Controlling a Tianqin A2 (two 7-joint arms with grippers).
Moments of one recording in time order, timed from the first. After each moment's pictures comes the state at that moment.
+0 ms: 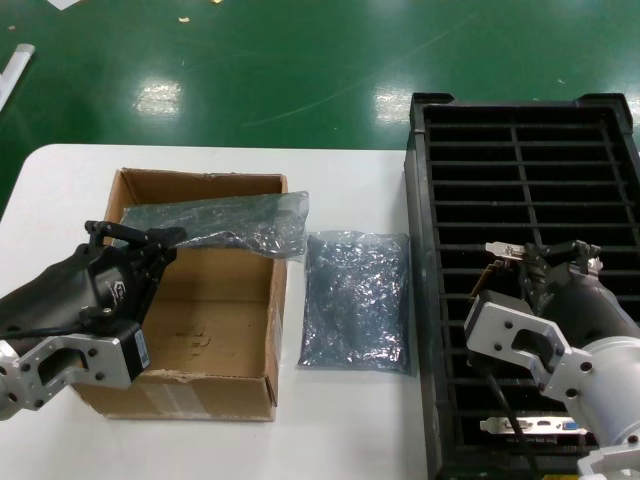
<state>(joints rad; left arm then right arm) -0.13 -0.68 1.52 -1.98 -0.92 0.63 -0.01 0.27 0.00 -1.85 2.06 -0.29 -1.05 0.56</state>
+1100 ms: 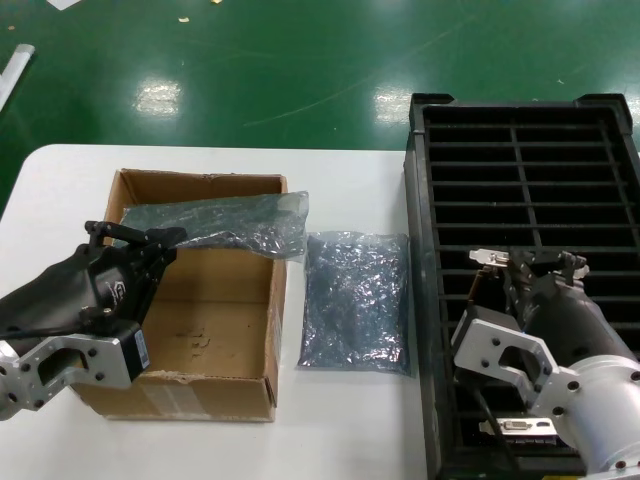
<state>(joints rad) -0.13 -0.68 1.52 -1.98 -0.92 0.63 -0.01 0.22 0.00 -1.87 2.06 -0.30 -1.01 0.60</state>
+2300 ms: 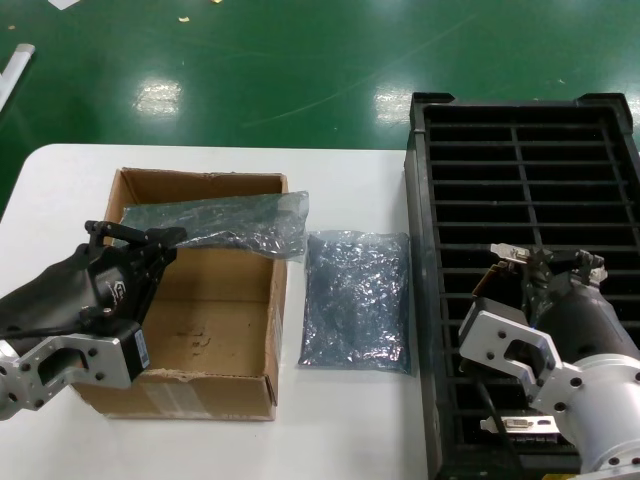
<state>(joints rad) -0.13 -0.68 1.52 -1.98 -0.92 0.63 -0.01 0.22 0.00 -1.91 2.06 -0.42 -0.99 0.71</state>
